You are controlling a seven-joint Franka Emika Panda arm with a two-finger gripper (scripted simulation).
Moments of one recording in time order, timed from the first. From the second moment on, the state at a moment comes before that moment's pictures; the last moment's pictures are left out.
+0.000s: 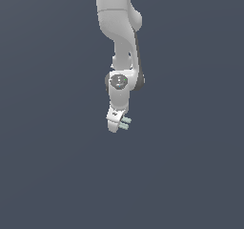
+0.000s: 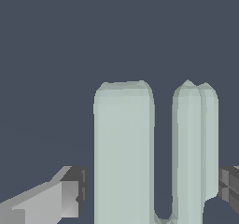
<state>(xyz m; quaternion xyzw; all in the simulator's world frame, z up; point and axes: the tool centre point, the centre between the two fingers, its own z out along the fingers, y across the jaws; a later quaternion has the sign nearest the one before) -0.070 -0.011 0.013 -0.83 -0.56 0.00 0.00</state>
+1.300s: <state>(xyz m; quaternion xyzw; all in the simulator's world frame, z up) -0.047 -0.030 0.058 -0.83 -0.56 0.00 0.00</state>
